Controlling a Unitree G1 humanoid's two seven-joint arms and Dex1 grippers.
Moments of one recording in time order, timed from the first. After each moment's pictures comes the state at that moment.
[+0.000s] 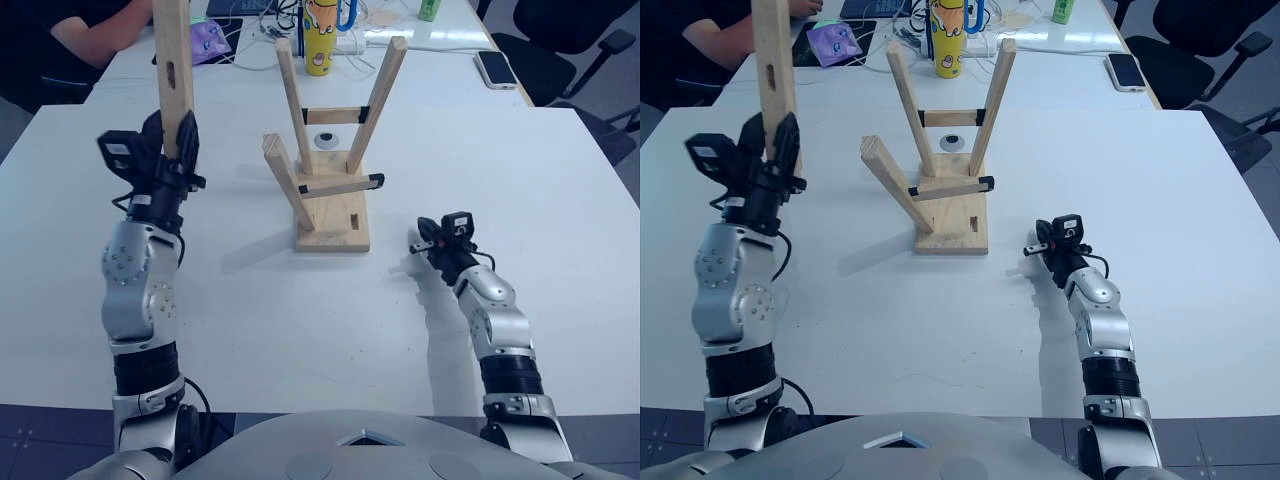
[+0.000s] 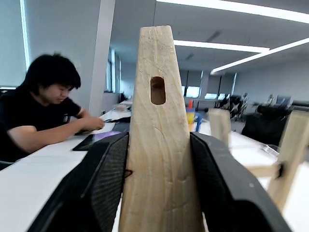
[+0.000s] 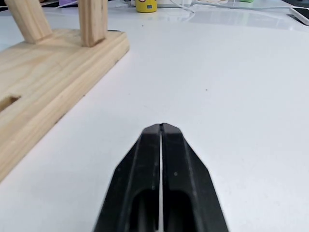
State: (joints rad) left arm -0.17 0.20 0.25 -0.36 -0.47 0.22 -0.26; right arm -0.10 -0.25 -0.11 0.18 0.20 0.19 0.34
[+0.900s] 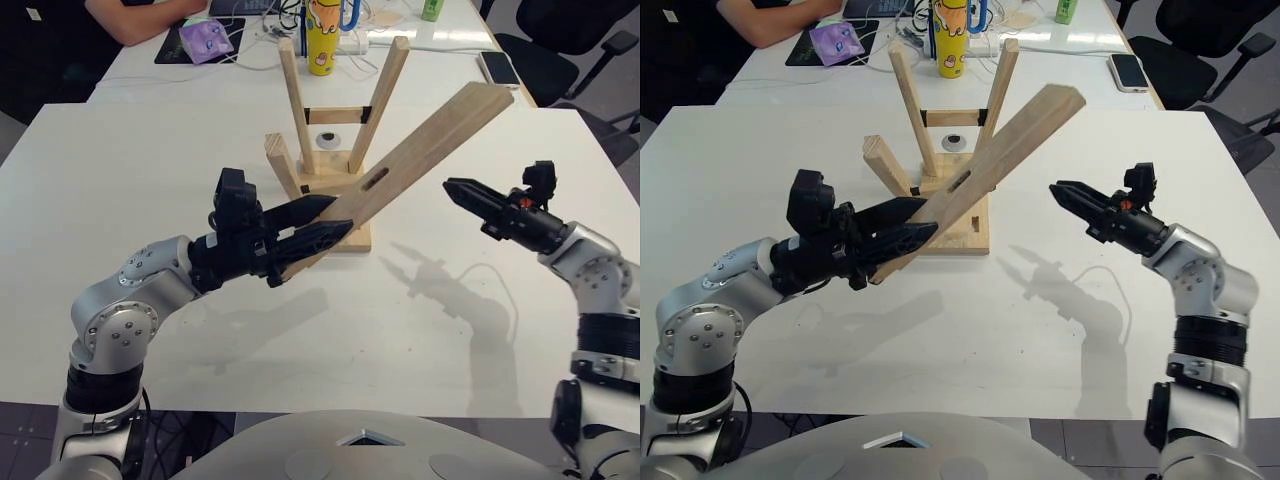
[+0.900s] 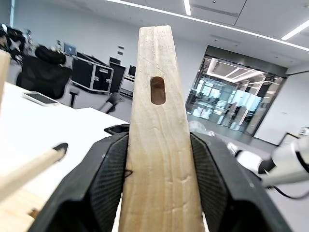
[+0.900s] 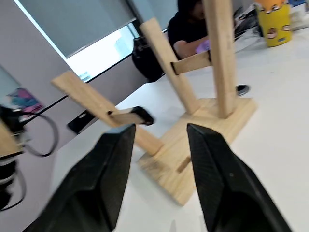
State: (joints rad) left arm -0.13 0.50 0.01 -0.57 -1.11 0.71 -0.66; right arm -0.28 -0.68 -0.27 0.15 0.82 0.79 1.11
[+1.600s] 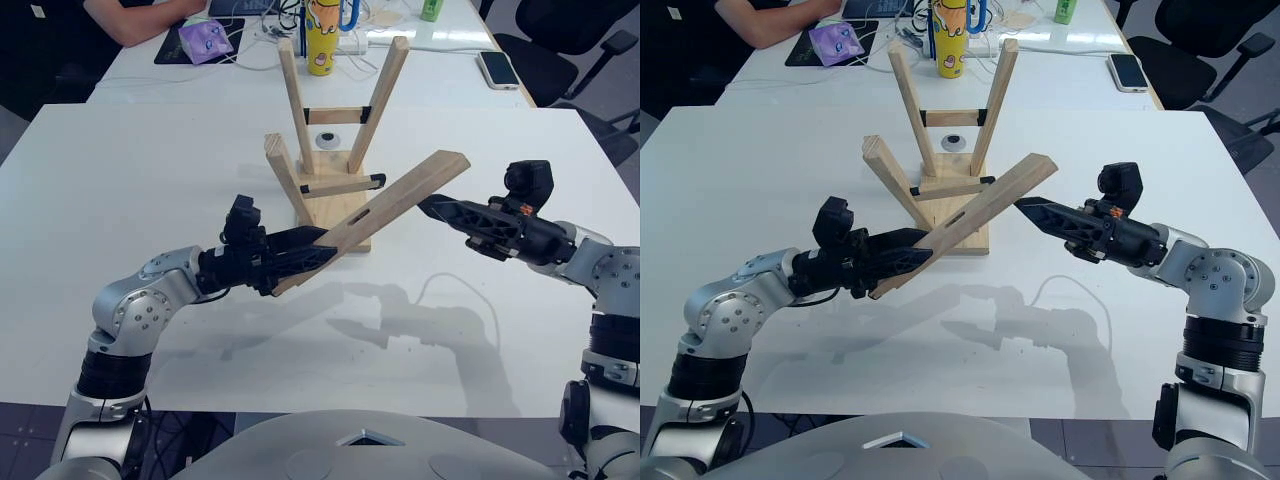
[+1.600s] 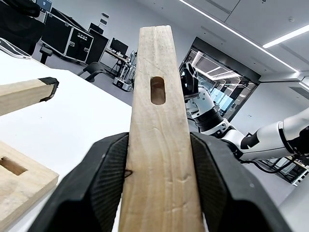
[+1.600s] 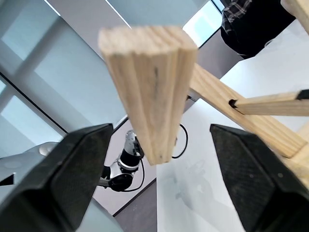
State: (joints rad) left arm -0.14 0.50 -0.06 -0.33 -1.01 0.74 -0.91; right arm -0.29 -0.64 -0.29 -0.03 1.20 1.18 1.09
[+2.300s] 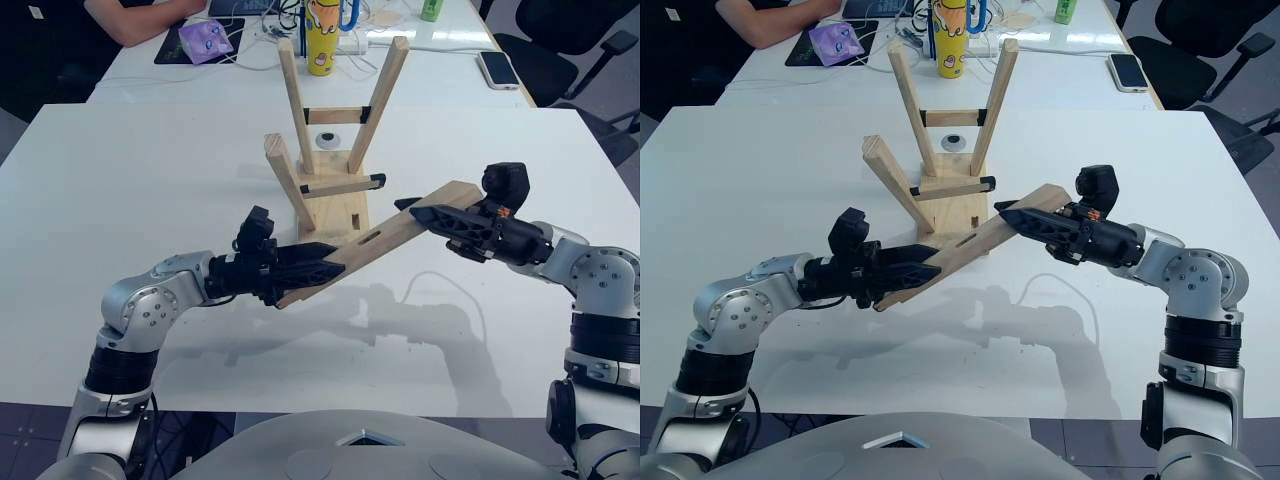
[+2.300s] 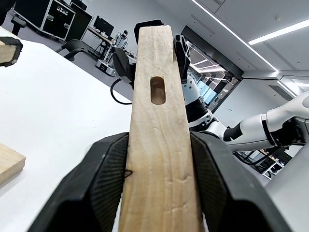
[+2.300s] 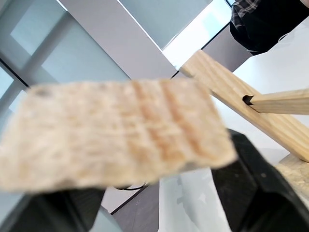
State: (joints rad) left arm -0.16 0.48 -0.07 -0.31 -1.00 0.86 -0.95; right arm -0.29 -0.60 -0.23 -0.06 1.17 1.14 1.09
